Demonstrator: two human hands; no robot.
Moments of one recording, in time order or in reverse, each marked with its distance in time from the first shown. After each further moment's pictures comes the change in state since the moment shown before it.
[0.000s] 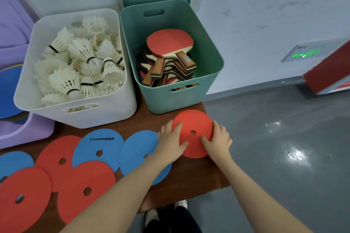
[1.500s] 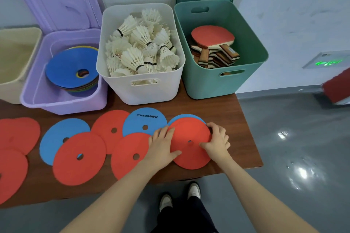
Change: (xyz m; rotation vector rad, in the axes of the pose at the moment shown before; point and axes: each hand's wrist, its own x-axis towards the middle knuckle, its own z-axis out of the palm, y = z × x) left_hand -0.117 -0.124 -0.029 0.078 0.031 -0.045; right_hand -0.095 -0.076 0.060 0.107 -0.161 -0.029
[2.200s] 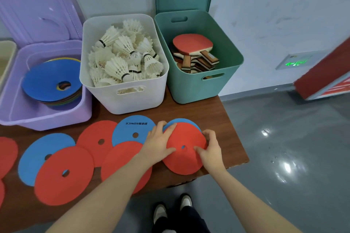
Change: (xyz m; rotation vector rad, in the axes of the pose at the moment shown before) left_hand 0.028 0.007 -0.014 0.068 0.053 0.287; right_hand -0.032 0.013 -0.005 0.319 0.152 -0.080
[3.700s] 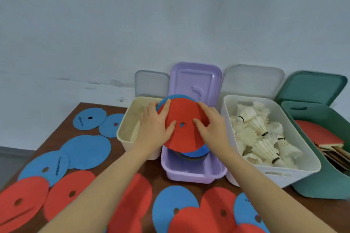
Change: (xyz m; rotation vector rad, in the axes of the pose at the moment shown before) left_hand -0.128 -0.297 -0.305 0.106 0.778 -0.284; right_hand 0.021 -0.380 0.290 -0.116 0.014 -0.935
